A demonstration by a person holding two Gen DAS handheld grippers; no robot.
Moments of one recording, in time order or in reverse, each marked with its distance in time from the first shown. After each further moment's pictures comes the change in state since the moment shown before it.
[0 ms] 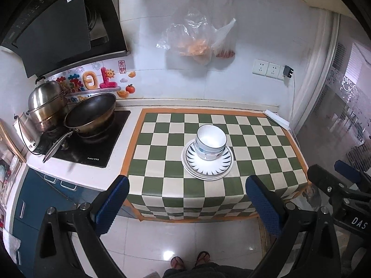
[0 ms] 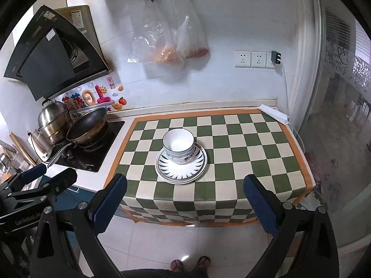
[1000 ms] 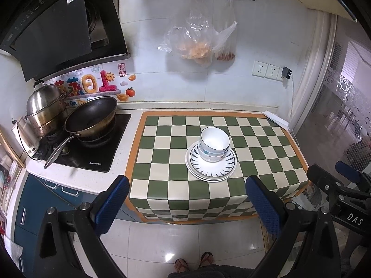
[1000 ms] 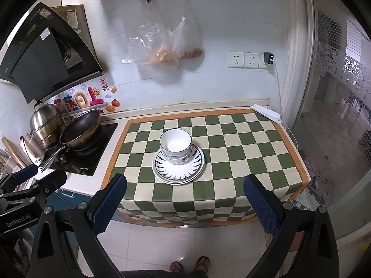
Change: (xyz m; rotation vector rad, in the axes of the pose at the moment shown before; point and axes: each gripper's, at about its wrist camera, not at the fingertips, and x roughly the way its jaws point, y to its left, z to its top) left arm -0.004 0.021 0.006 0.022 -0.009 -0.020; right arm 0.001 0.019 -0.004 0.017 -0.012 -0.061
